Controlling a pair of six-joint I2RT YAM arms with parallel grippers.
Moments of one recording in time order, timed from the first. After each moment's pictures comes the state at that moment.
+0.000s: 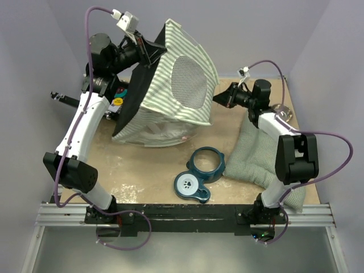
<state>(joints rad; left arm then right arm) -0.25 1.61 1.80 -0.03 0.67 -0.31 0.08 1.68 1.07 0.45 -0.84 0.55</state>
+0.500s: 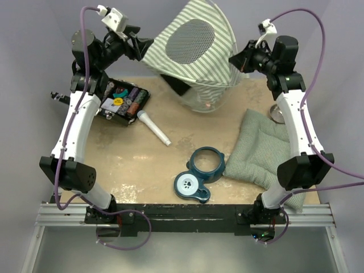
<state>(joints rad) -0.15 1.60 1.84 -0.01 0.59 -0.02 0.08 1.63 1.79 -0.35 -0.55 0.27</state>
